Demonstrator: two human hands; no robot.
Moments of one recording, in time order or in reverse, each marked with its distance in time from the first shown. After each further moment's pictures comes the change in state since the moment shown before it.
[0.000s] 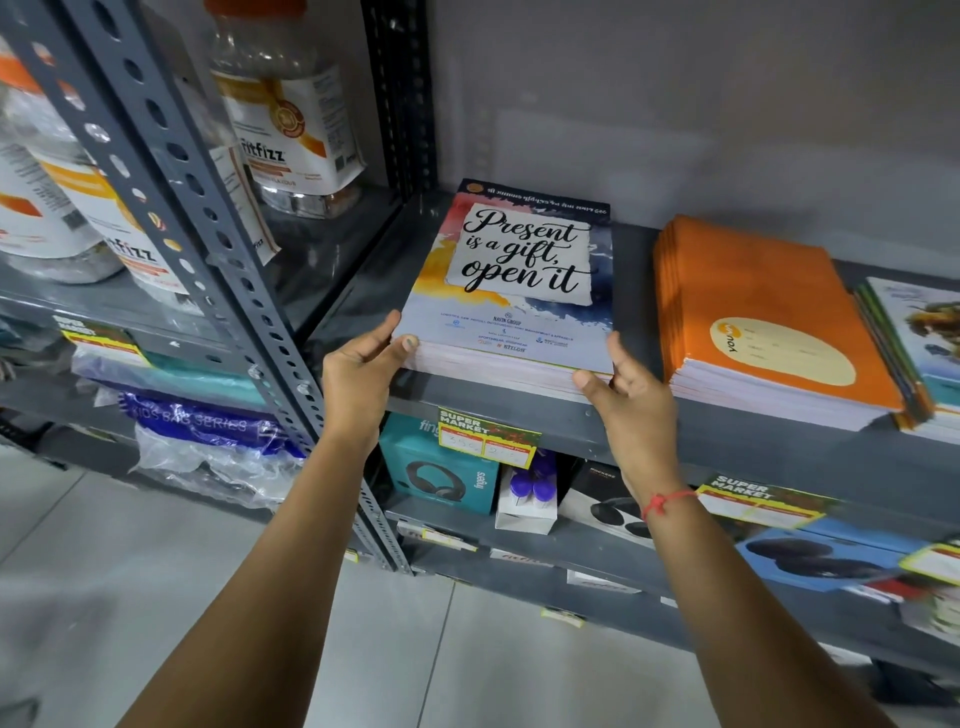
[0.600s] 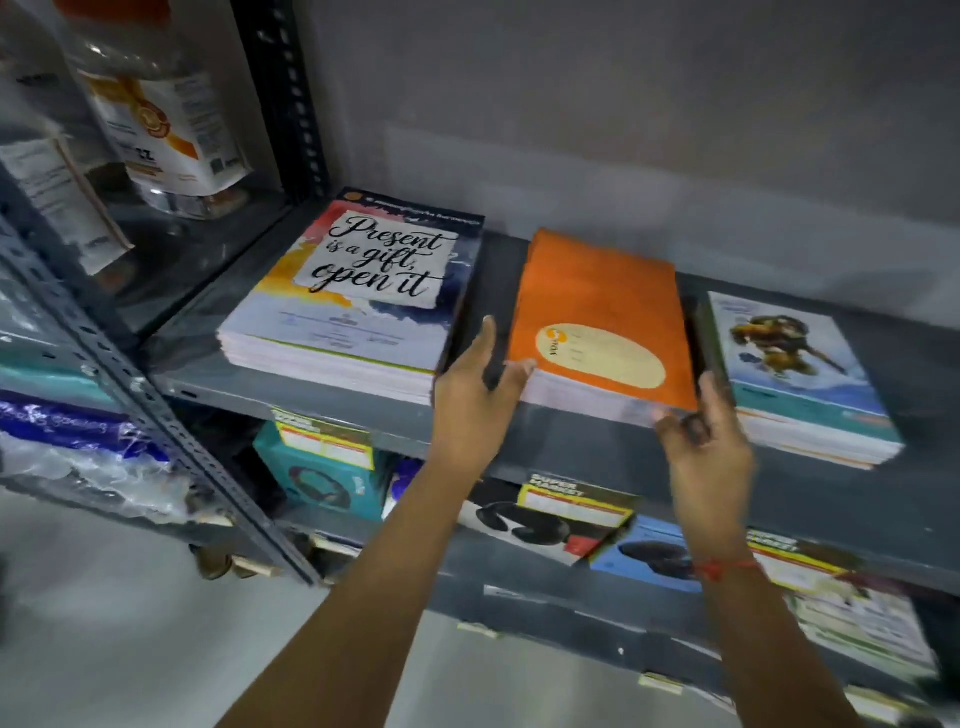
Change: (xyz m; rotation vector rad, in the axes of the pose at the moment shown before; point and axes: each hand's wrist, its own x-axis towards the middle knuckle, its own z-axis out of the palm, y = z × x) left_hand -0.115 0.008 0.218 0.395 -0.169 0.337; right_hand 0.000 0.027 -0.197 -0.228 0.321 -0.051
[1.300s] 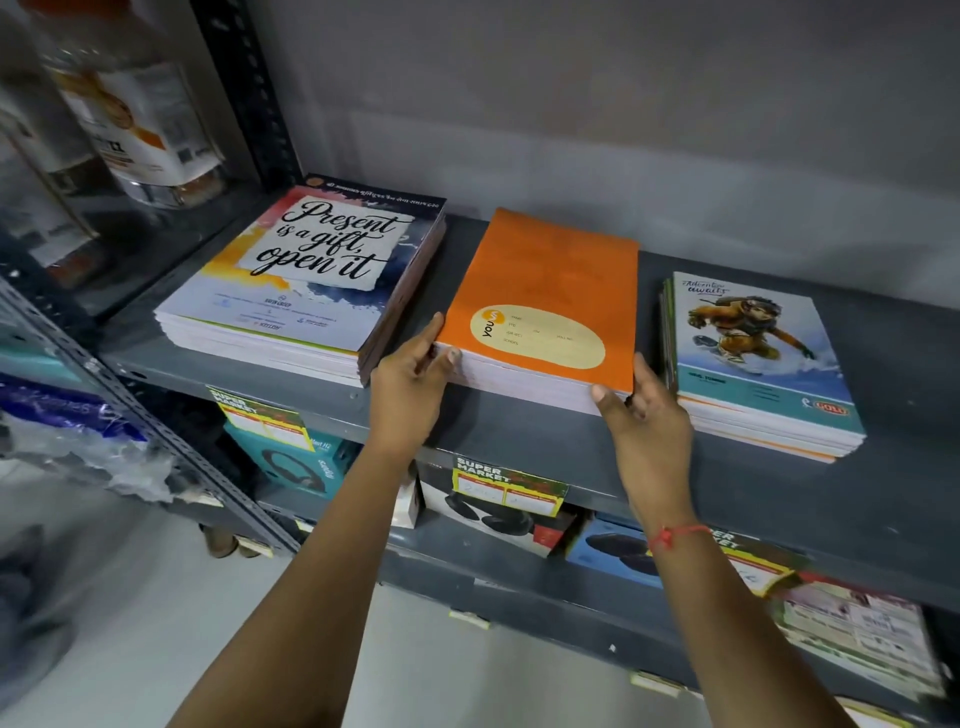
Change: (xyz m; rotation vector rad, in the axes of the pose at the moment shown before) left_hand 0.001 -0.010 0.031 -0.045 0.050 -0.184; right_hand 0.035 0.030 -0.010 0.276 -0.283 0.070
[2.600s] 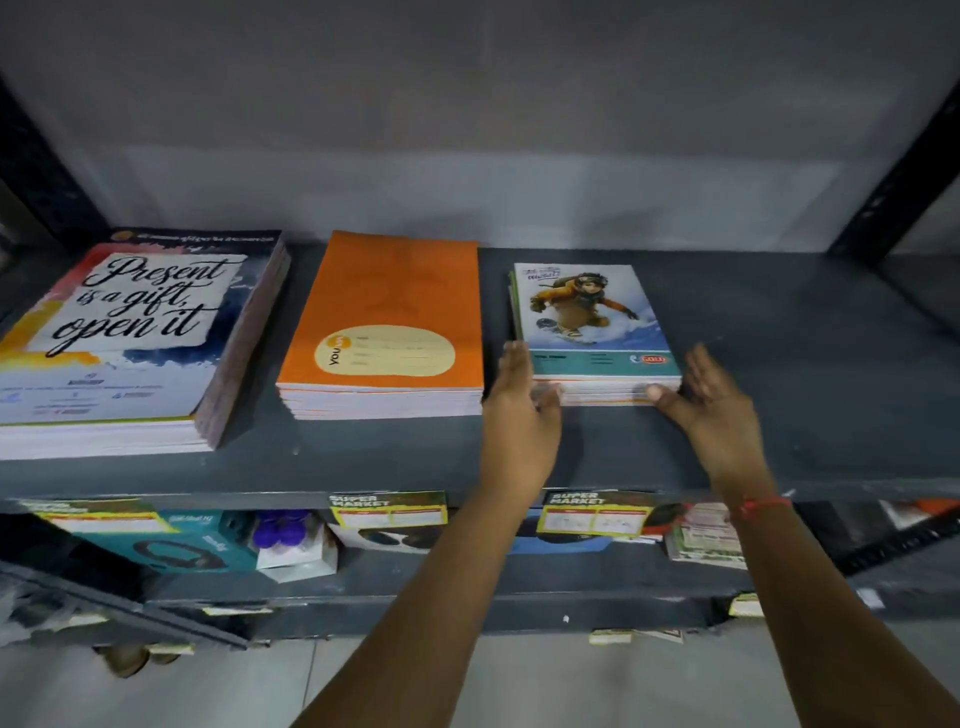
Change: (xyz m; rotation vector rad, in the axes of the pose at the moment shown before) left_hand -0.079 0.072 0.163 0.079 -0.358 0.174; right_hand 0.014 0.031 -0.177 -0.164 0.205 0.121
